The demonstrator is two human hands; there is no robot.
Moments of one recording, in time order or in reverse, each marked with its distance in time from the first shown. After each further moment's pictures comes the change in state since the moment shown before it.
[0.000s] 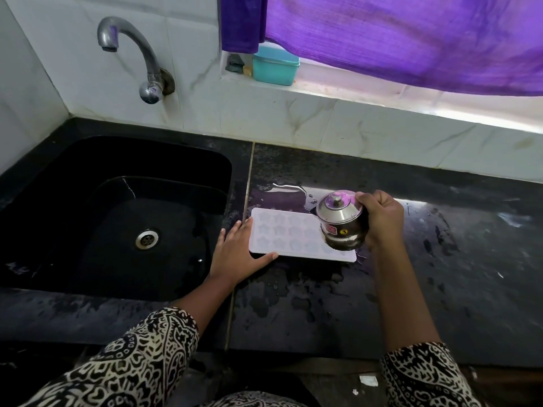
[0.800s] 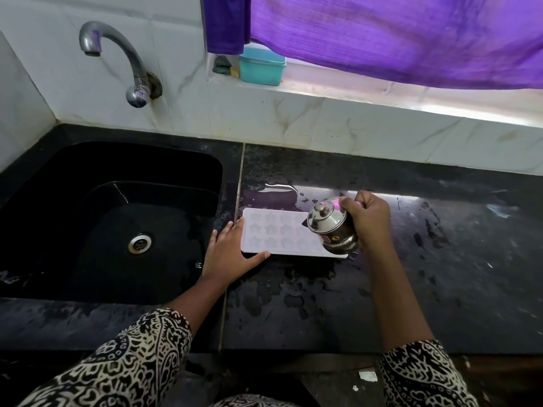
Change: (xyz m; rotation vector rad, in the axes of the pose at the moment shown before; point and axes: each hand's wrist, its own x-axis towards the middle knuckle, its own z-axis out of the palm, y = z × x) left_hand 0.000 0.000 0.000 0.035 -0.010 0.001; right_hand -0.008 0.002 -0.007 -0.244 -0.043 -0.142
